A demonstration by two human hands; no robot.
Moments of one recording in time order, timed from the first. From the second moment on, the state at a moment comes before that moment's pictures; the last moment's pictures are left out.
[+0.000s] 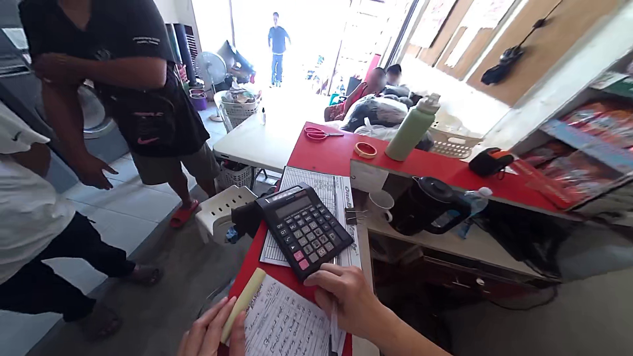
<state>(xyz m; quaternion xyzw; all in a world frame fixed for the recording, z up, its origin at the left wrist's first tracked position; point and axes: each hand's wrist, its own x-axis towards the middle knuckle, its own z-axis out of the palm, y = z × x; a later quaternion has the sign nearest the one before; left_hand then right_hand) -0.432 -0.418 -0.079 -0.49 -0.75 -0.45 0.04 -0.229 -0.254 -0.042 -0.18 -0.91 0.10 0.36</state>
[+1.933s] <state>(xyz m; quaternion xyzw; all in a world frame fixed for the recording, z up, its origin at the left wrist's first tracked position) -0.432 -0.418 -0.081 -0.49 -0.75 -0.45 0.03 -0.211 -0.190 -0.045 -0.33 -0.87 0.02 0.37</state>
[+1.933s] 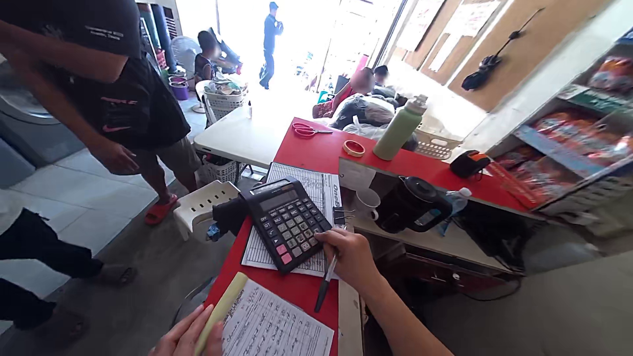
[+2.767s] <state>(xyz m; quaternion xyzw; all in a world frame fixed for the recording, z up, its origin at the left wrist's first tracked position) -0.427 -0.418 -0.081 -0.46 -0.76 -0.45 0.07 -0.224 -0.215 -0.040 -0.23 -0.90 0.09 0.35</state>
